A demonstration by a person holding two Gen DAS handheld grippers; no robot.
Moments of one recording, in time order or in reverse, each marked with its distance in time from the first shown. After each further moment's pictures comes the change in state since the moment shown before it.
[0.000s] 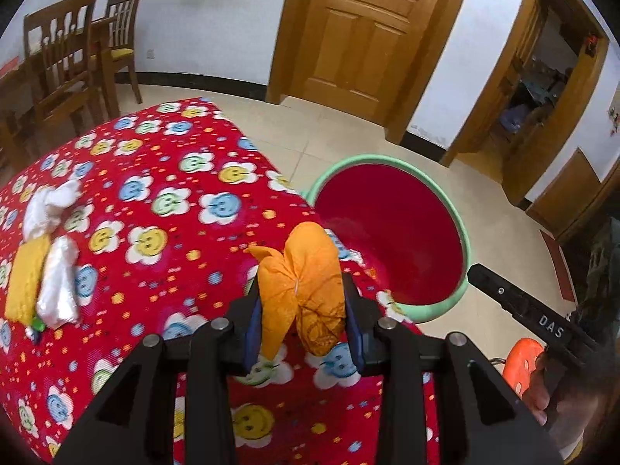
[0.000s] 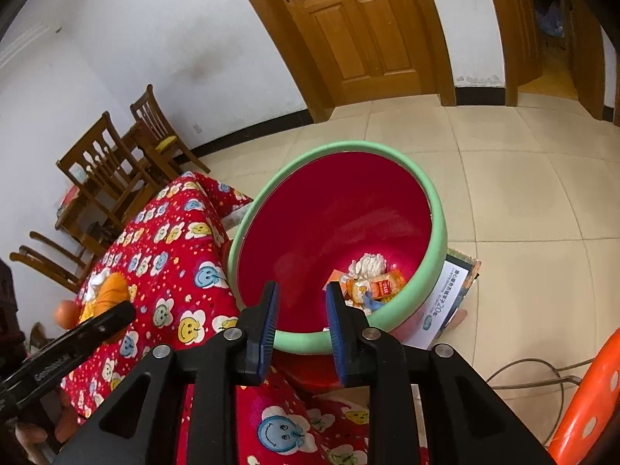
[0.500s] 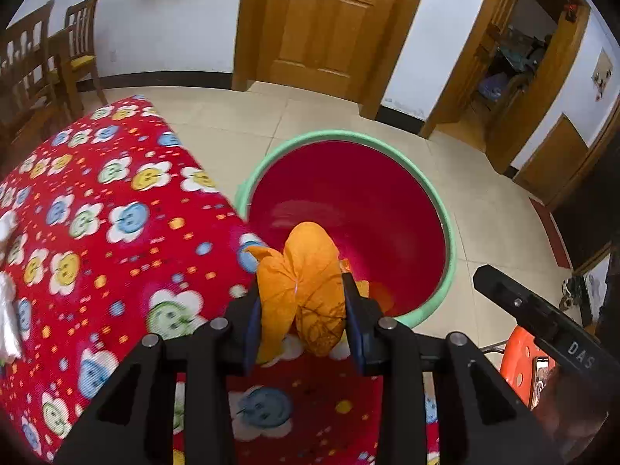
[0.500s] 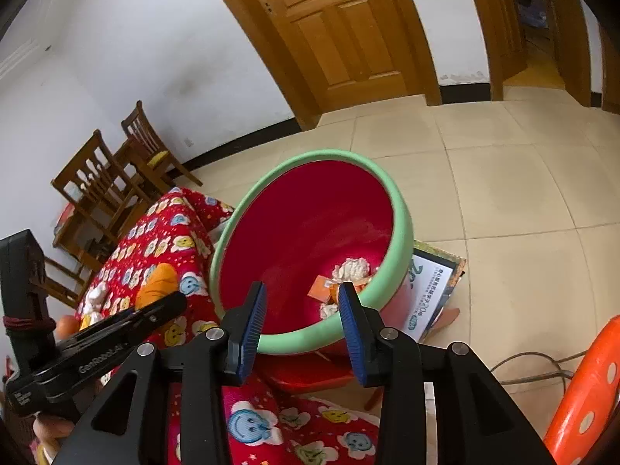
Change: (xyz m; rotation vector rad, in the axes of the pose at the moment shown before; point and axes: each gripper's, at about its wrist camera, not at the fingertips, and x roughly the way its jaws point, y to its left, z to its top) left arm 0.053 -0.051 0.009 0.102 0.070 -0.052; right arm -0.014 -0.030 0.002 0.057 -0.028 -0.014
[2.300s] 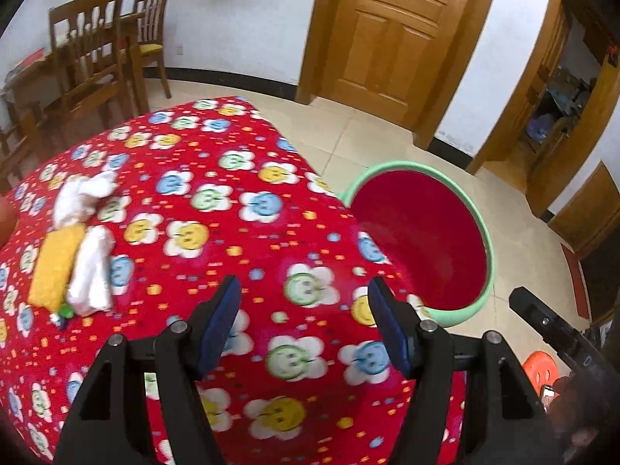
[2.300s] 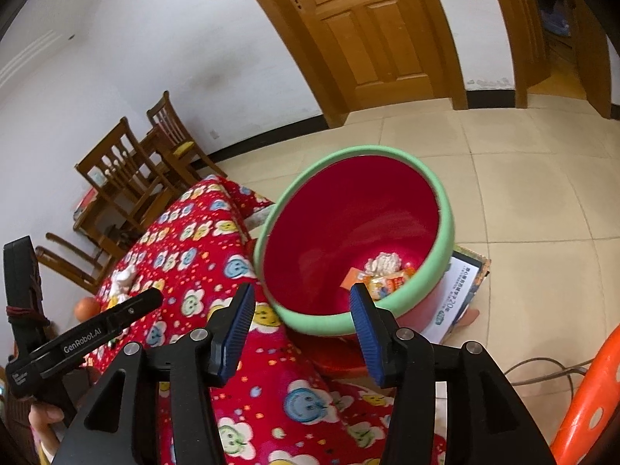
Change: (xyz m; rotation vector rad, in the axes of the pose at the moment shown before) left arm -0.069 0.068 -0.024 -0.170 -0.078 0.162; right arm -0.009 0.041 -0.013 -0.064 0.012 0.085
